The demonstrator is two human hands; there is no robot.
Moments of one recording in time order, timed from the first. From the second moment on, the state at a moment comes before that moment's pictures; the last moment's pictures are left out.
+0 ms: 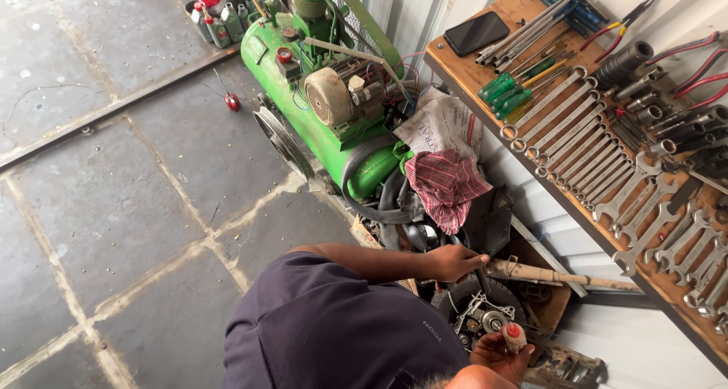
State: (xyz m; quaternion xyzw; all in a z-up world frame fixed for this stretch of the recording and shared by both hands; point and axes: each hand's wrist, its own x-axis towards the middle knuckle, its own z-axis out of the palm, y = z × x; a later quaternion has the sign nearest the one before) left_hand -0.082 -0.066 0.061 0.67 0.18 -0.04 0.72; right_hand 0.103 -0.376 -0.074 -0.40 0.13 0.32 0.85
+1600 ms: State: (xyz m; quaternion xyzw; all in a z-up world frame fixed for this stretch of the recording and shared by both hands) left_hand -0.089 -0.064 0.019 0.70 0.22 0.03 0.68; right_hand 0.076 -0.347 -0.066 -0.40 0.03 0.33 0.85
